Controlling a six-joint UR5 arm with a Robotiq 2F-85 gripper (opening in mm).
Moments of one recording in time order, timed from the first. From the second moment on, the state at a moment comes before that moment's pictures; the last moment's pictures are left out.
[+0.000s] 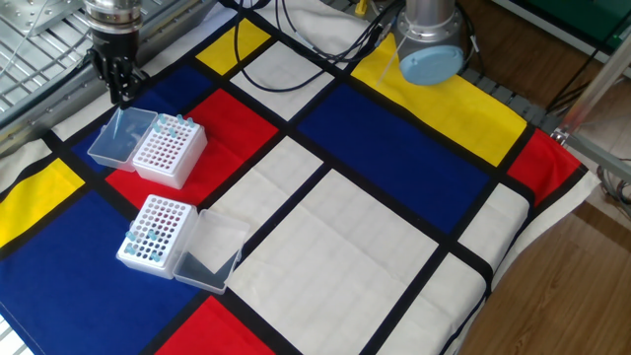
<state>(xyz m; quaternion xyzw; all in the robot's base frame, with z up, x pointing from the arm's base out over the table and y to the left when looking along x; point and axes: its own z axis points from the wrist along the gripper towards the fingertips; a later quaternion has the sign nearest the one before) 0.552 -0.308 0.037 -0.03 0.98 0.00 0.17</state>
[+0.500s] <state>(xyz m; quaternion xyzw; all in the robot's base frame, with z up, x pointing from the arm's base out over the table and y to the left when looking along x) 0.554 -0.306 0.037 -0.03 0.98 0.00 0.18</state>
